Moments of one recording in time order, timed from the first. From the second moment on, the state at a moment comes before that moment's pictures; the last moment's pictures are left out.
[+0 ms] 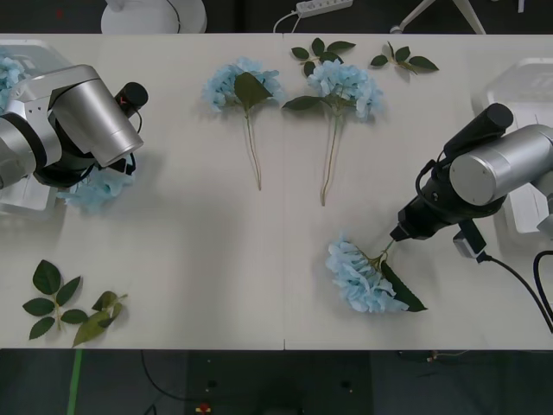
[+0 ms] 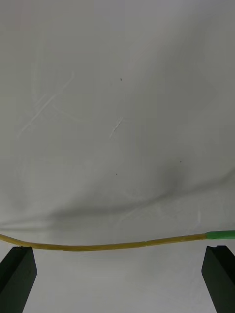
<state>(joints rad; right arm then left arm) -0.58 -0.72 0.49 -1.44 -0.83 1.28 -1.32 -1.11 0.75 -1.17 -0.96 0.53 1.43 -2.35</state>
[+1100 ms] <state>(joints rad) -0.40 -0.48 0.27 -1.60 -0.45 1.47 -1.32 -1.04 0.91 -0.41 -1.25 0.45 1.63 -1.97</state>
